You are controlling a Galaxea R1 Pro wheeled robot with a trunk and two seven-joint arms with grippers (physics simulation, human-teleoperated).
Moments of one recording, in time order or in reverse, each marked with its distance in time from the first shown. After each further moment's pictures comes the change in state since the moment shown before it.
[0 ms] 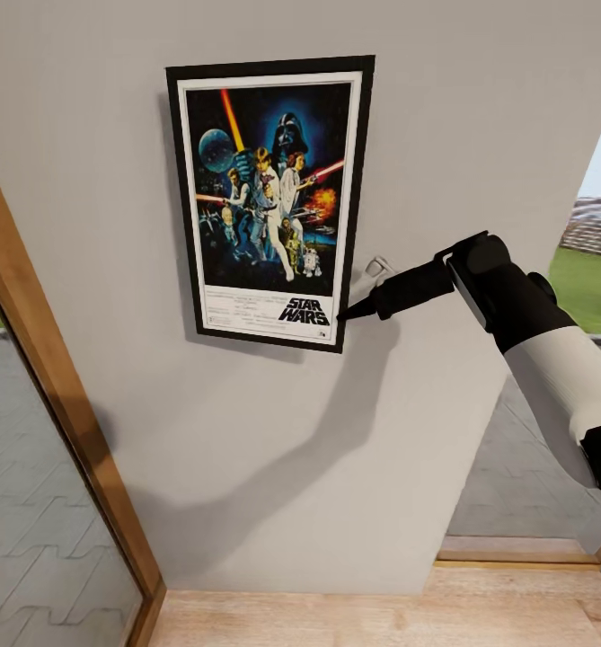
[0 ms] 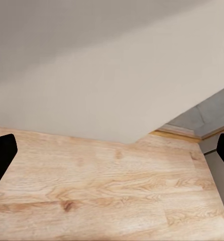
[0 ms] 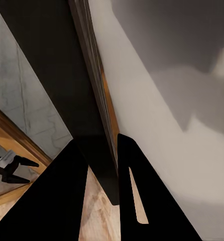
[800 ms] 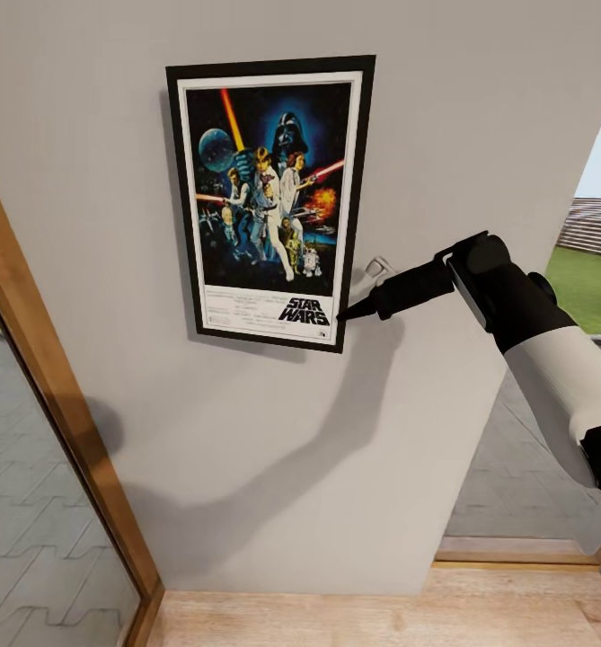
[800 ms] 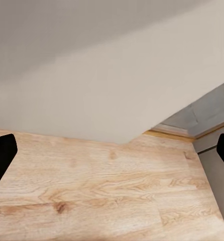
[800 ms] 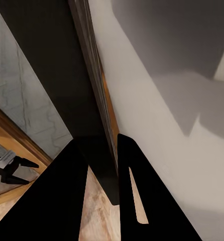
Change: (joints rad) left arm 0.000 0.001 0.001 0.002 0.003 0.001 -0.028; right arm 0.000 0.000 0.000 0.000 -0.001 0.000 0.000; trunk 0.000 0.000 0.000
